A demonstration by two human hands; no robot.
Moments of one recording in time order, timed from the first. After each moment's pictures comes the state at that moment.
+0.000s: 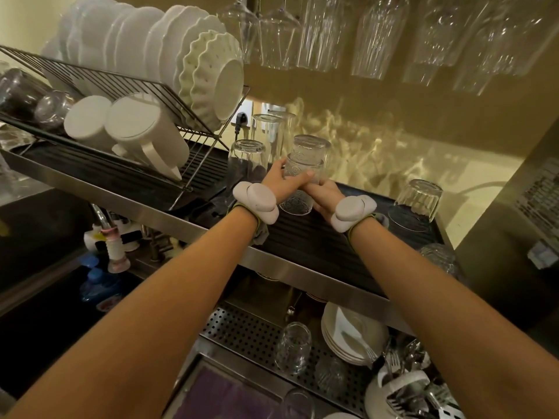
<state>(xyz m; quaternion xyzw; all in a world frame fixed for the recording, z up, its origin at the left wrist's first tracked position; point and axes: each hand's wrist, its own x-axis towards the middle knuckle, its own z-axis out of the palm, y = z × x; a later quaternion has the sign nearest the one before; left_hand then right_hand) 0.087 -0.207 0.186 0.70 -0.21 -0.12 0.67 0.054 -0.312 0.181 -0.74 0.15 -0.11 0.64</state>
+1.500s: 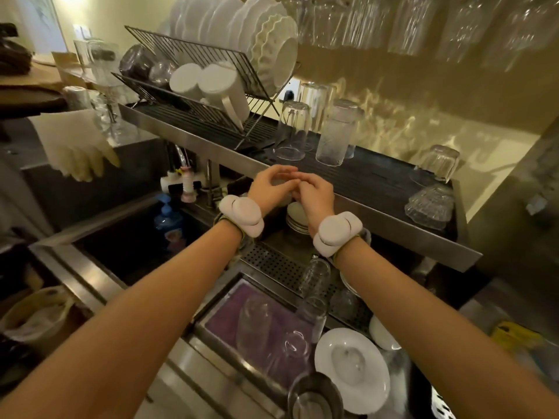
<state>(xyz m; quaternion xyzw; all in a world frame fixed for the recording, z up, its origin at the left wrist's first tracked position) -0.064 -0.090 0.128 0.72 -0.18 0.01 0.67 -0.093 -0.187 0.136 -0.74 0.12 -0.18 0.63</state>
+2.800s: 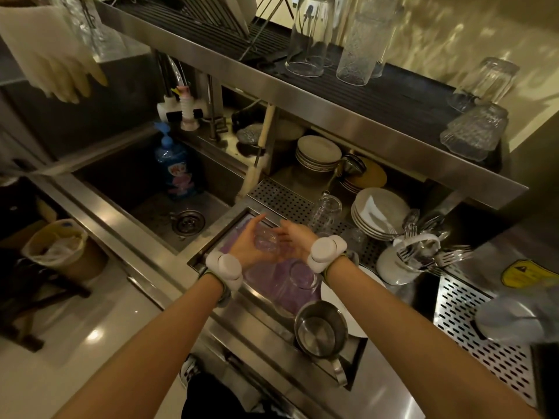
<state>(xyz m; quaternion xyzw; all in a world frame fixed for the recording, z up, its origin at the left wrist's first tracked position) -0.159 -0.048 -0.068 0.72 -0.05 -0.23 0.65 -0.157 -0.171 -0.021 -0.69 0.28 0.25 0.62</state>
